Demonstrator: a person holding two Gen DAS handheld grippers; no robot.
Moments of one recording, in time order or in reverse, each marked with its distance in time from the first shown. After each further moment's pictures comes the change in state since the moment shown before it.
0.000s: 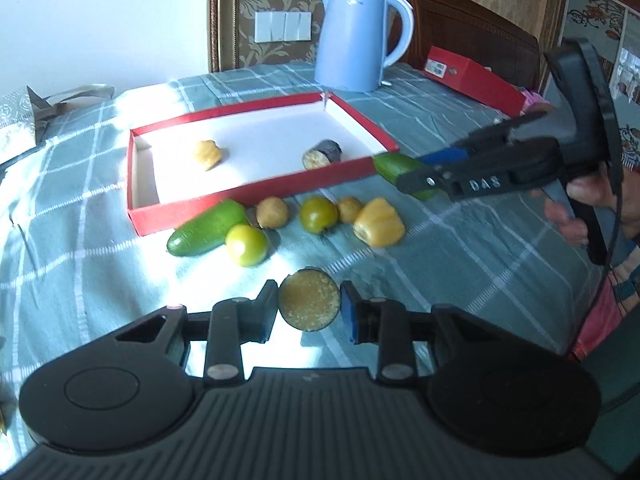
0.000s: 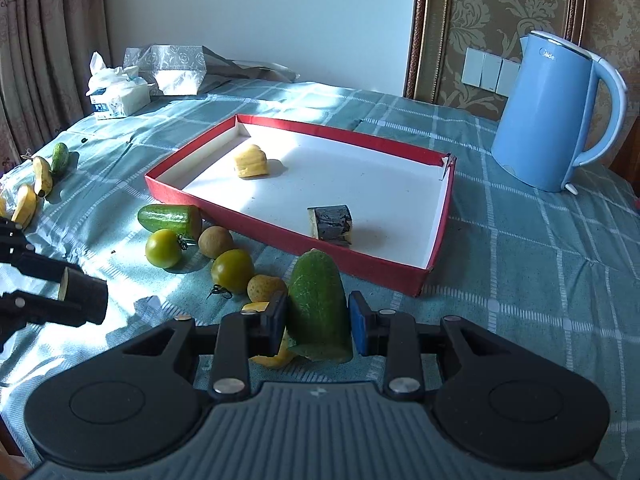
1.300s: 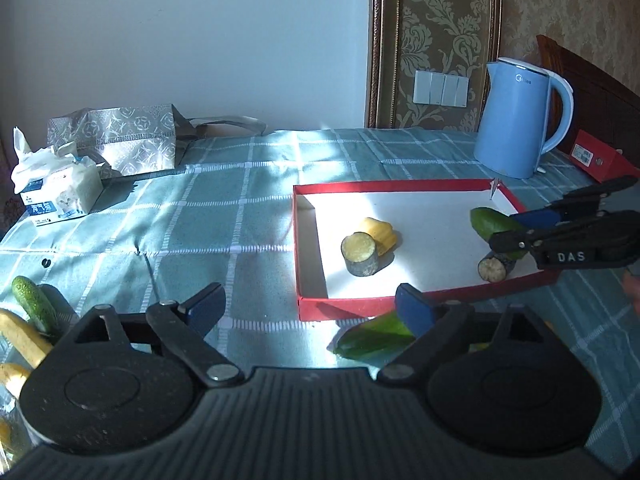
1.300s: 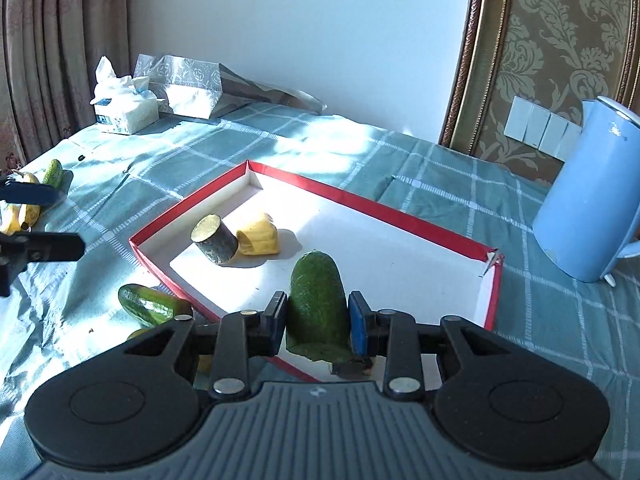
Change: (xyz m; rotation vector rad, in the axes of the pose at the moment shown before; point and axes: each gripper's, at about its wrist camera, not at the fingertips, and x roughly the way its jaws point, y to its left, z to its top) left arm 0.000 0.066 0.032 -0.201 -0.124 0.381; right arm 0.070 0.016 0.082 -0.118 -0.032 0.044
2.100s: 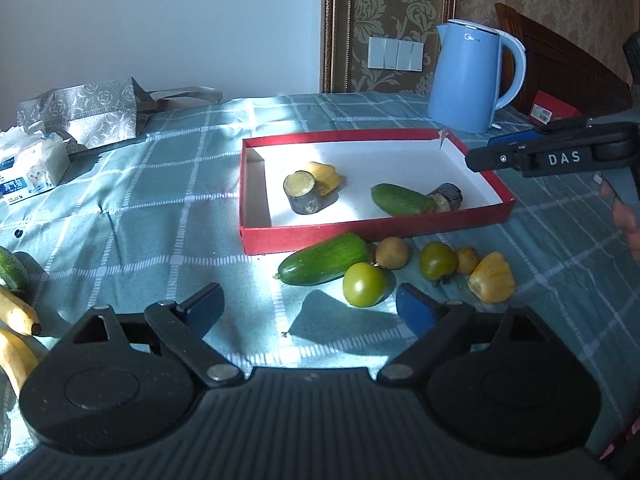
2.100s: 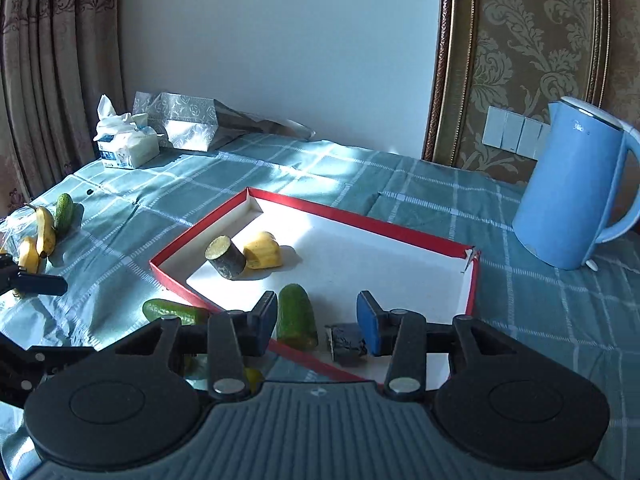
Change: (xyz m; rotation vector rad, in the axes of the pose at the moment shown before) left arm -0.012 -0.033 -0.034 0.072 0.063 -0.127; right arm -0.064 -0.005 -0.026 0.087 -0.085 -0.025
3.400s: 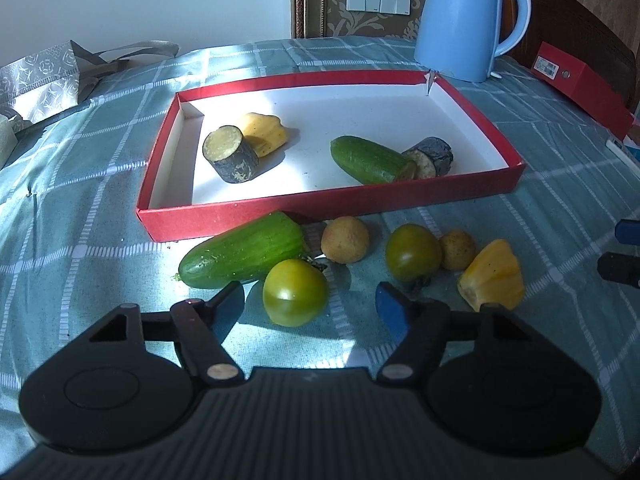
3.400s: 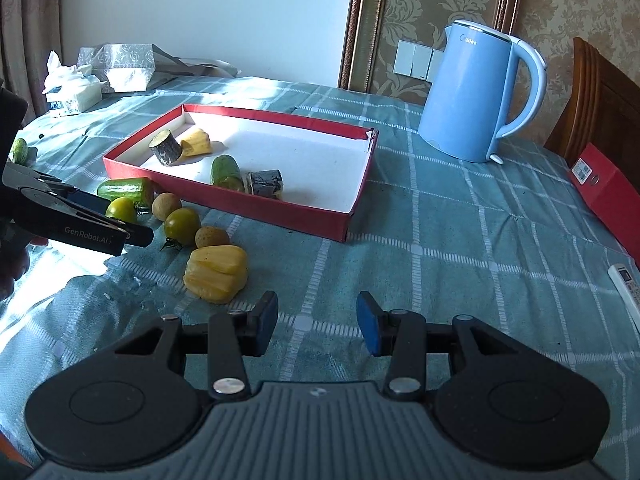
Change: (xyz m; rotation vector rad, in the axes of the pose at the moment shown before) left arm 0.081 -0.042 0.008 0.006 0.150 -0.004; right arm -0.056 -0.010 -0.091 0.067 0.124 -0.198
